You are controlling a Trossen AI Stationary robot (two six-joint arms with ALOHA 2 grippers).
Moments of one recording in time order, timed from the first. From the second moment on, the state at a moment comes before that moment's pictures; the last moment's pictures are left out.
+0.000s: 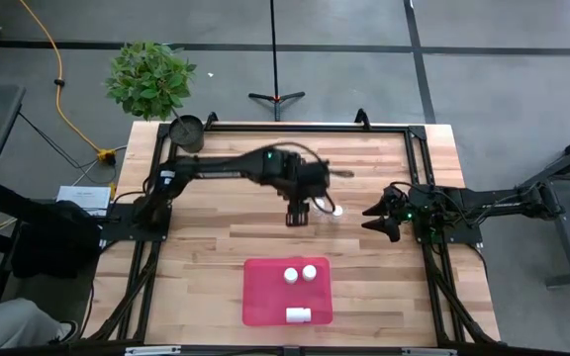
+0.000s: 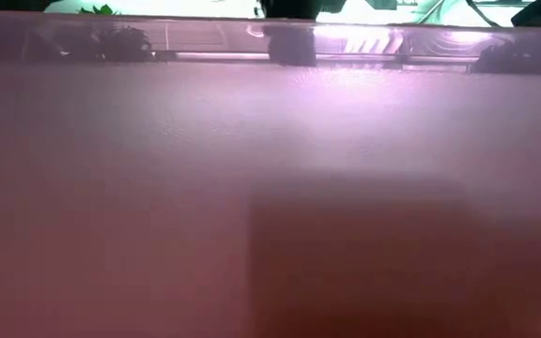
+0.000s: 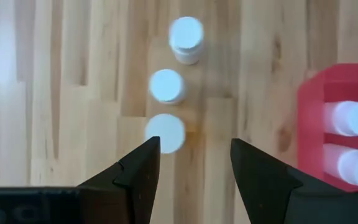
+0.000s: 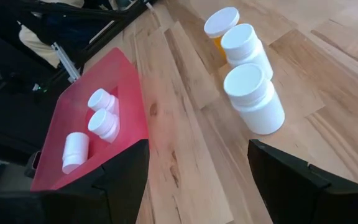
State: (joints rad) left arm 0.02 2.11 2.22 -1.27 -0.08 0.02; right arm 0.00 0.37 0.15 -0.22 -0.09 0.65
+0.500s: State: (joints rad) left arm 0.12 2.11 2.06 -1.13 0.10 0.02; right arm 0.00 0.37 0.15 -0.22 -0.09 0.62
